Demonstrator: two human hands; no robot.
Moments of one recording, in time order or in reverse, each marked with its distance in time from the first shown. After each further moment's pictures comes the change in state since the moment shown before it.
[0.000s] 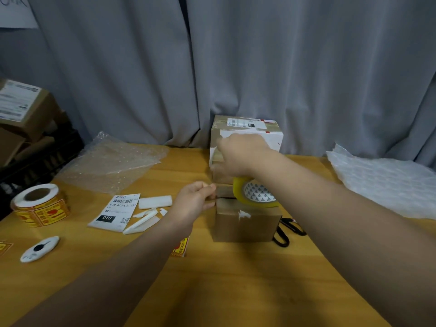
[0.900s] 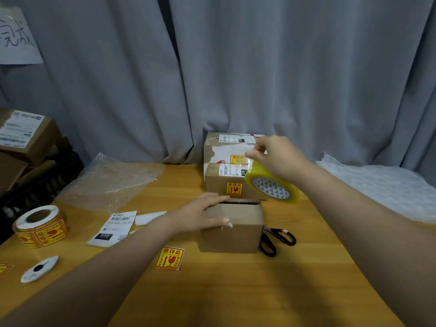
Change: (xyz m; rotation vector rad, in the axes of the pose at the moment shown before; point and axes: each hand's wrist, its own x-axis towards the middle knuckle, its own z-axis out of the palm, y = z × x) left_hand 0.005 0.023 -0.004 0.961 -0.479 0.266; right_hand -0.042 0.080 0.008 0.527 0.247 0.308
